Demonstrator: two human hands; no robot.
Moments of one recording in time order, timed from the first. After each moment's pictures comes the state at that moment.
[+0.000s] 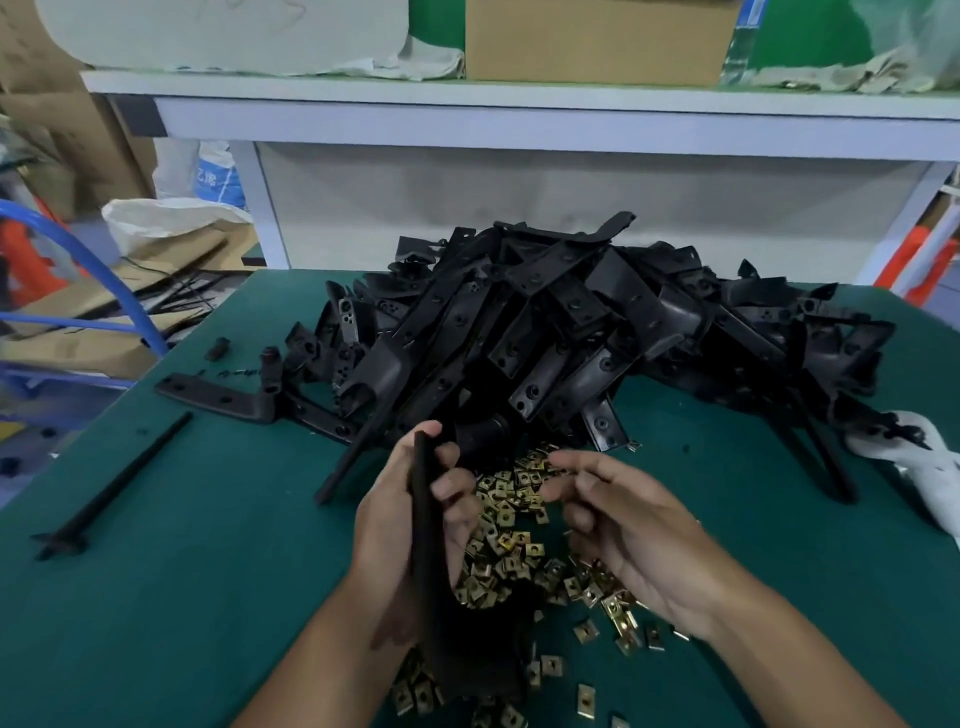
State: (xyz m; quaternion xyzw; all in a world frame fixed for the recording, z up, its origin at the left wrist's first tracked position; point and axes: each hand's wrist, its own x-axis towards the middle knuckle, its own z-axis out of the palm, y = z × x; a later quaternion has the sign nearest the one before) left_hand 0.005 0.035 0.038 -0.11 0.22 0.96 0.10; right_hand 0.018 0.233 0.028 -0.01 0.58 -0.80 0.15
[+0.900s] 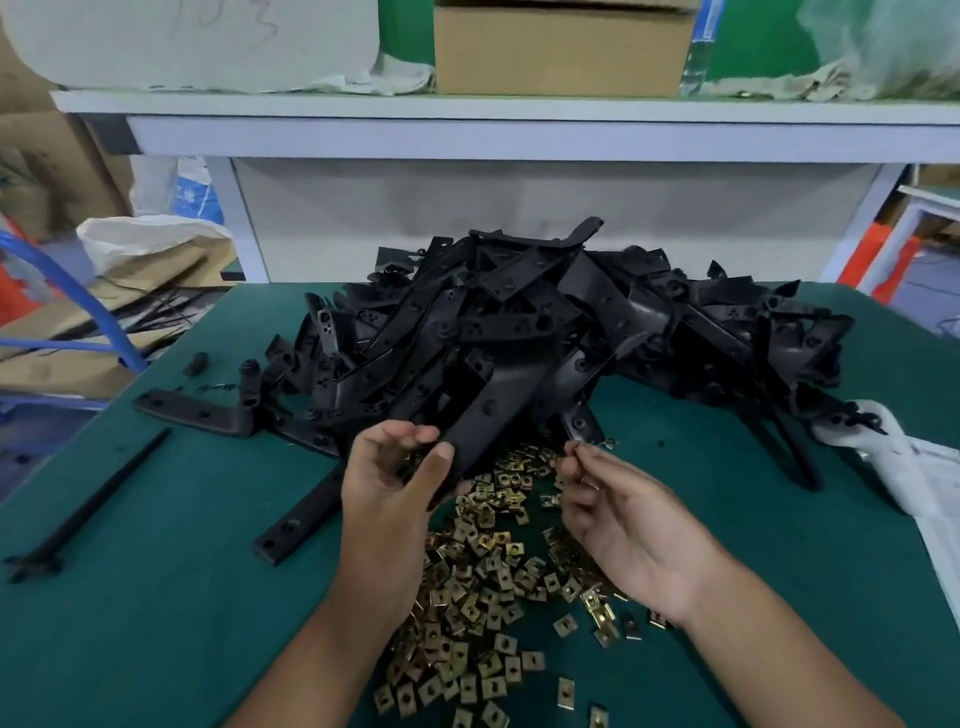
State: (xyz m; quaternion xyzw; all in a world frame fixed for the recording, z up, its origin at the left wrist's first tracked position) left_hand 0.001 0.037 0.017 -0.01 0.50 0.86 -0.10; right_hand 0.013 0.234 0.030 0.09 0.43 -0.89 0.12
